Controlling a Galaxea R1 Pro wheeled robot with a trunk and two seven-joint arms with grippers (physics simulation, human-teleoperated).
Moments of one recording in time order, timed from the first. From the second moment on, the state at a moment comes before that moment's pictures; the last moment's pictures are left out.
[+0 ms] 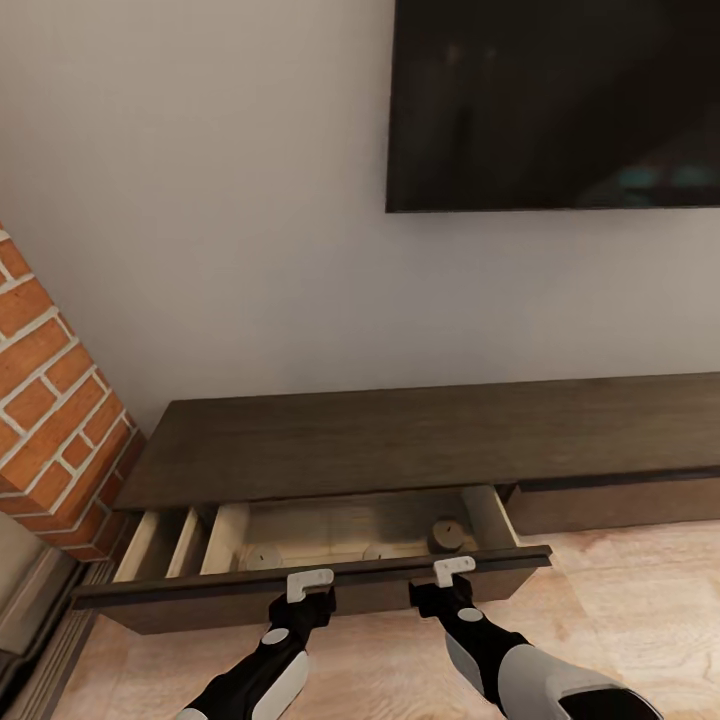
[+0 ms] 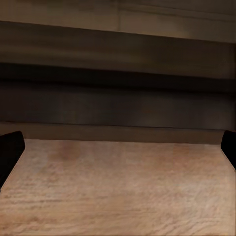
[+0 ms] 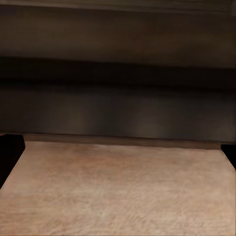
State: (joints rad) left arm -0.50 -0.10 -0.62 -0.53 0.65 -0.05 0.35; right arm -0.72 0.12 0.06 -0.04 0.08 -0.19 -0.09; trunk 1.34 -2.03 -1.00
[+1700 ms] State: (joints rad) left arm -0.50 -0.10 -0.63 -0.53 0.65 -0.06 0.35; right arm -0.71 0.12 0.08 -0.04 0.08 -0.28 -0.09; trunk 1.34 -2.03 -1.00
